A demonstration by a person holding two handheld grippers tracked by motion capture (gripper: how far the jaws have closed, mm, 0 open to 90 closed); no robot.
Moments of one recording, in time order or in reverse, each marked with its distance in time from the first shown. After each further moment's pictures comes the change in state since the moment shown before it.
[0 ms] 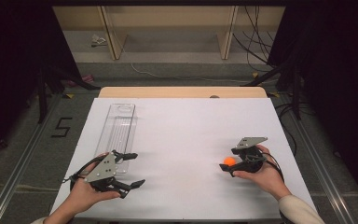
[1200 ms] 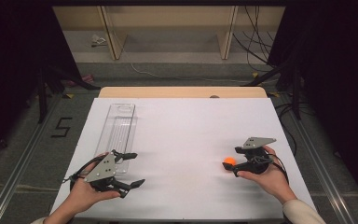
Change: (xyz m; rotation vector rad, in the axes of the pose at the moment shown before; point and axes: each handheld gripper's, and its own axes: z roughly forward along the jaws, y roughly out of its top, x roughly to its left) left arm 0.000 0.000 0.000 -0.003 0.005 -0.003; right arm 0.003 -0.002 -0.019 -0.073 -0.012 0.023
